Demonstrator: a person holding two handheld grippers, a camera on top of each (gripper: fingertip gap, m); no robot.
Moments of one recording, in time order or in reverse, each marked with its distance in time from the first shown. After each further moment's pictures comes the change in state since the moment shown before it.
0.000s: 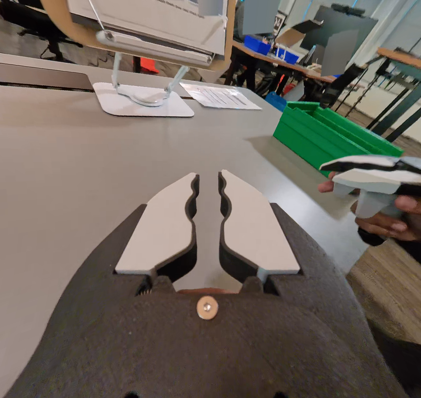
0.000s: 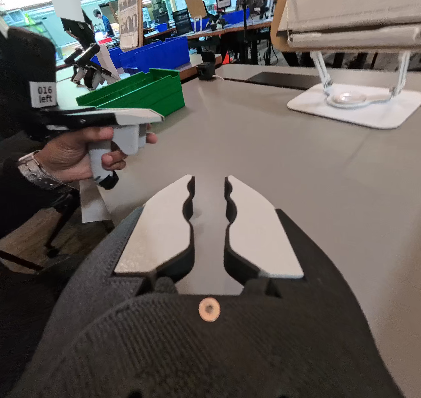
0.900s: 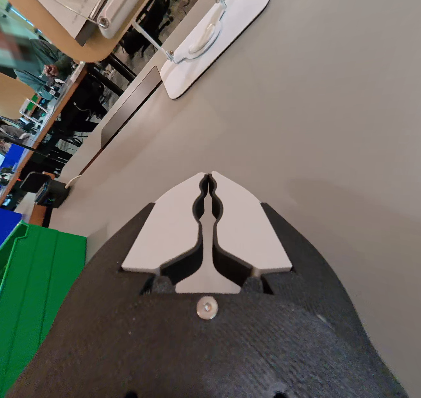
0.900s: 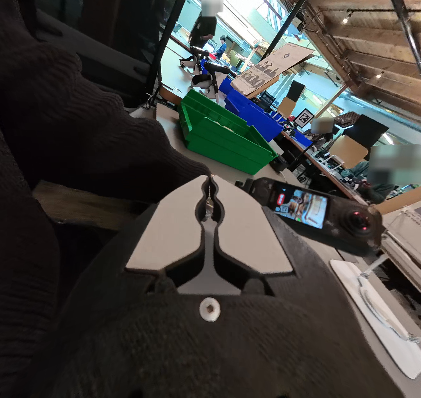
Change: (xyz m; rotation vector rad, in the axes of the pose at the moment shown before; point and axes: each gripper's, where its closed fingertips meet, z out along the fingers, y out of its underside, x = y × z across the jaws) left arm -0.057 0.038 0.072 -0.366 -0.486 0.773; right arm -0.193 0.007 0.046 0.210 -0.322 -0.803
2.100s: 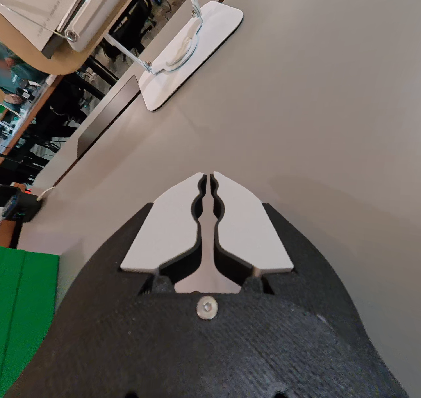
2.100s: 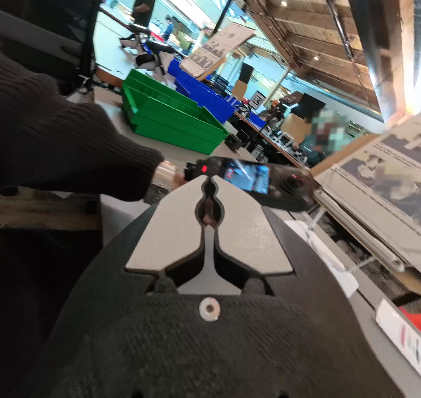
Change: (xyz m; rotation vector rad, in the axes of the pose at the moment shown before) left arm 0.026 -0.017 0.010 0.017 0.072 -0.026; right arm 0.054 0.025 -0.028 -0.061 0.225 0.013
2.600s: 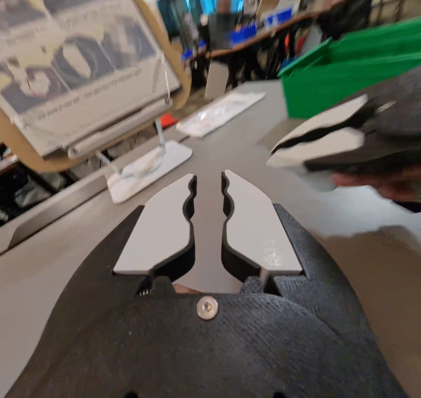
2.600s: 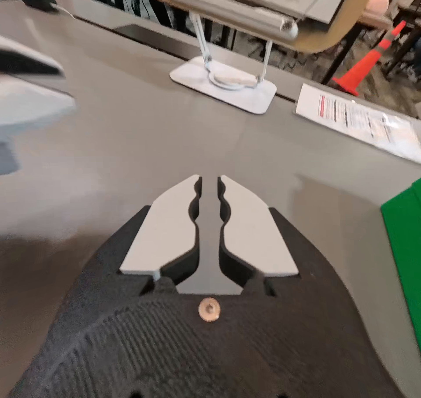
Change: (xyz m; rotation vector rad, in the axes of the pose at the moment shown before) left arm 0.025 -0.085 -0.067 0.533 0.222 -0.158; right arm 0.144 0.178 -0.046 -0.592 0.538 0.480
